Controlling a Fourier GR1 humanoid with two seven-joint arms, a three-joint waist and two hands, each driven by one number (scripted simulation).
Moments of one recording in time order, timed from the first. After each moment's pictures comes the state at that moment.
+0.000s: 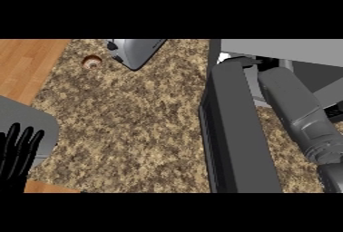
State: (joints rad) left arm 0.34 0.08 0.14 -2.10 0.25 -0.34 -0.15; right arm -1.16 -0.26 -0.11 -0.09 0.16 -0.51 -0.74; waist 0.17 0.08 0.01
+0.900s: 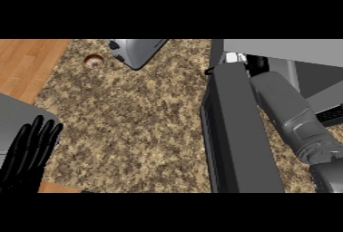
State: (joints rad) left arm 0.28 0.07 0.07 -2.08 0.17 -0.33 -0.13; right arm -1.17 -0.22 -0.14 -0.03 0.15 -0.38 -0.71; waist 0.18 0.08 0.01
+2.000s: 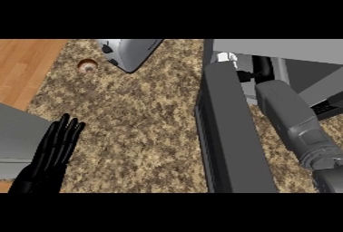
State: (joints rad) left arm 0.27 0.01 -0.05 -2.07 0.06 -0.28 -0.13; right arm -1.10 -0.24 -0.19 -0.05 0.10 -0.25 -0.76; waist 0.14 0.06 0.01
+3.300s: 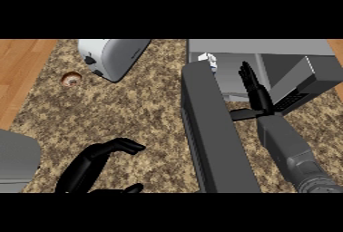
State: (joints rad) left arm 0.13 0.04 -0.20 -1.85 -0.03 -0.36 -0.12; right arm -0.84 -0.19 -0.23 -0.11 0.06 0.07 -0.95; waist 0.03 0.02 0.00
